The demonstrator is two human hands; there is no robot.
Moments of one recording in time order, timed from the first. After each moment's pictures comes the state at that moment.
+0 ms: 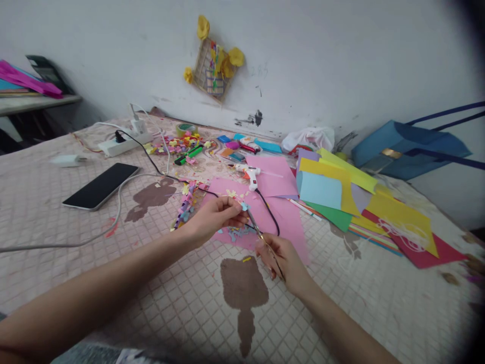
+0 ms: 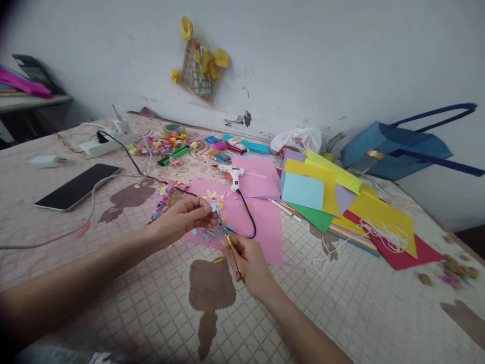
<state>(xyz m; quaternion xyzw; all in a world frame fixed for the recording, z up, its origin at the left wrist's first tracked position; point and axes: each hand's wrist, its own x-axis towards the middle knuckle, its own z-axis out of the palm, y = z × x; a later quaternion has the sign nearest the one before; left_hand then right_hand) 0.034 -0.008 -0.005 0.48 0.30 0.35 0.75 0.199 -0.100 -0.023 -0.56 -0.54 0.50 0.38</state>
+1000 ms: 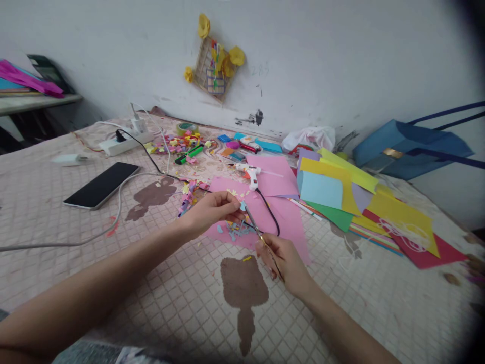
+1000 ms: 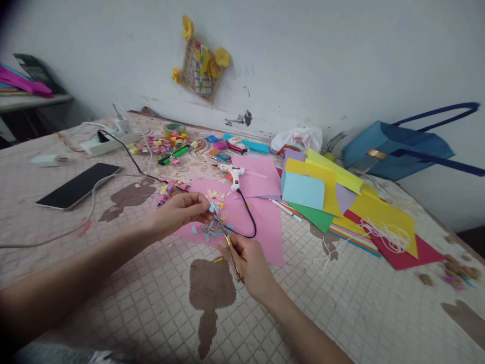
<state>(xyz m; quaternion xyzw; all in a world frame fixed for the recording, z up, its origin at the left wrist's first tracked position) 0.027 0.005 -0.003 0.53 0.30 0.32 0.72 0.200 -0.101 -0.019 -0.57 -0.59 0.44 0.36</state>
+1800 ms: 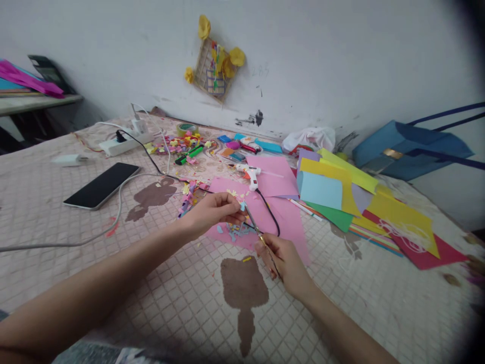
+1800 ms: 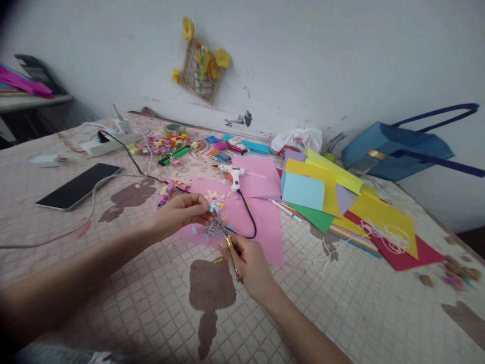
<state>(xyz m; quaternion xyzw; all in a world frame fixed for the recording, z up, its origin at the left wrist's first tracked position) 0.027 0.005 -0.002 0.51 0.30 0.31 0.74 0.200 -0.100 -0.017 -0.59 -0.62 0.40 0.34</state>
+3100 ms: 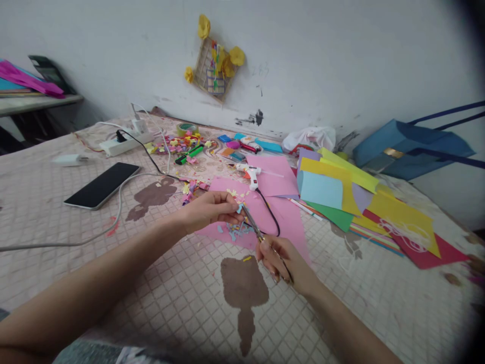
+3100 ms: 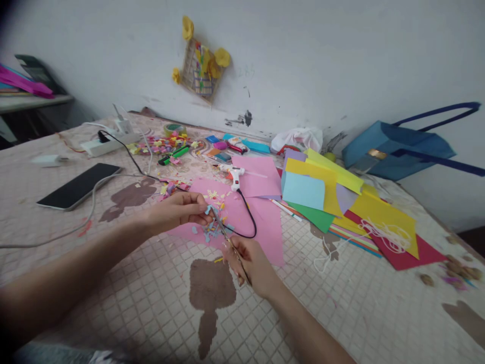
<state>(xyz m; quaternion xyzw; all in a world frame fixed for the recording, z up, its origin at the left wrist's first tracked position) 0.020 0.011 0.005 0.50 0.29 0.26 0.78 0.209 -0.101 -0.021 -0.53 -0.54 0.56 0.33</state>
